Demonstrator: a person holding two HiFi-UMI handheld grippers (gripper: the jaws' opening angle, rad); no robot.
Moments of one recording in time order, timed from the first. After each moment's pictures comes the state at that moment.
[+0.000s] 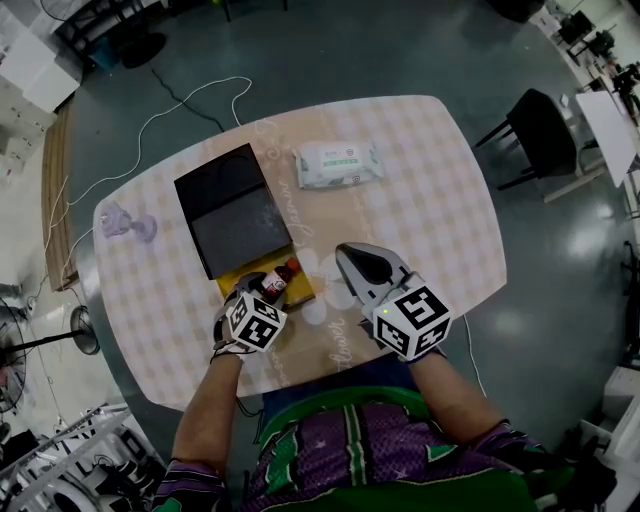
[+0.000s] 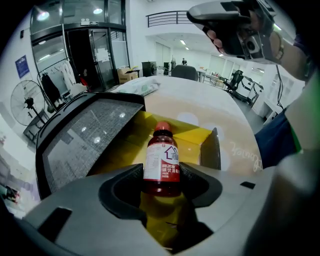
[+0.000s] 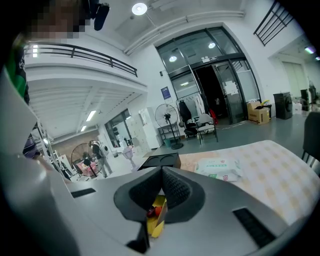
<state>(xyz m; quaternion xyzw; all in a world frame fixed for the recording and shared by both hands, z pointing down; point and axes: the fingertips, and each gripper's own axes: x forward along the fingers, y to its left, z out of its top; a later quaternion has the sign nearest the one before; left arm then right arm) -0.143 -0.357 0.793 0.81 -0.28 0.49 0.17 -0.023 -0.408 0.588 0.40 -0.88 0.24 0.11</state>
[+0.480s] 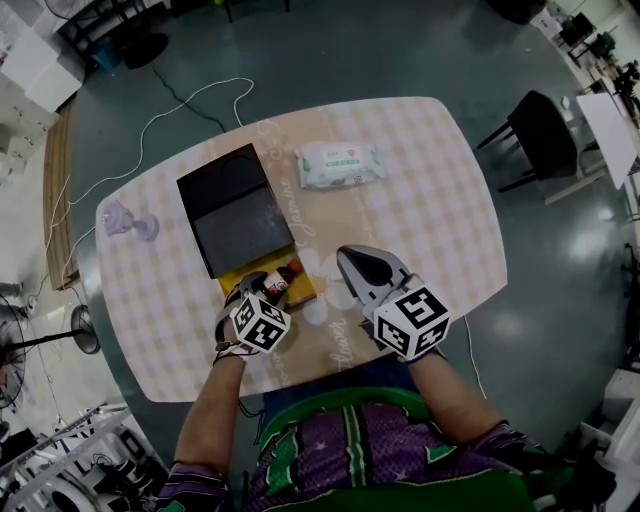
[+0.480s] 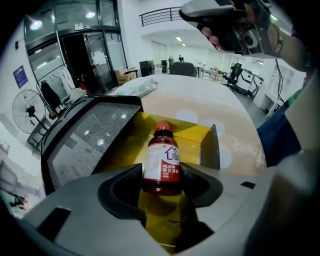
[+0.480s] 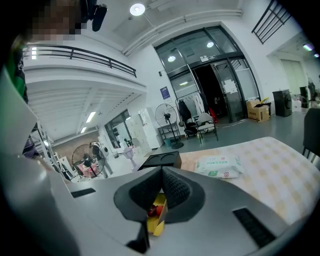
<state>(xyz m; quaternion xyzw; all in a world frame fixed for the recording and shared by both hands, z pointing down) -0.145 -0.354 0.790 0.80 -0.28 0.51 0.14 -0.024 -0.402 0.592 0.40 -0.87 0.25 0.10</state>
